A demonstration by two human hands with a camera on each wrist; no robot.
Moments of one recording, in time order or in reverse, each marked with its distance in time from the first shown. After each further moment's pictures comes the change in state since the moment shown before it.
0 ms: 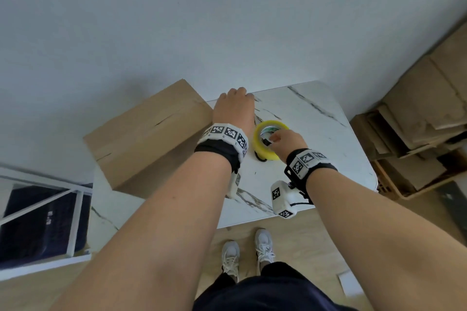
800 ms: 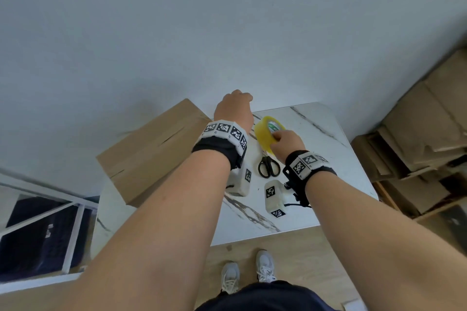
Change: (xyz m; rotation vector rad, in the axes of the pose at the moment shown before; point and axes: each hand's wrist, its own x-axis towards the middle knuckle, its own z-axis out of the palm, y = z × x) left_hand 0.018 -0.016 -0.032 -0.277 -0.031 -0.192; right_hand -0.005 -0.039 -0.027 0.071 0.091 -0.056
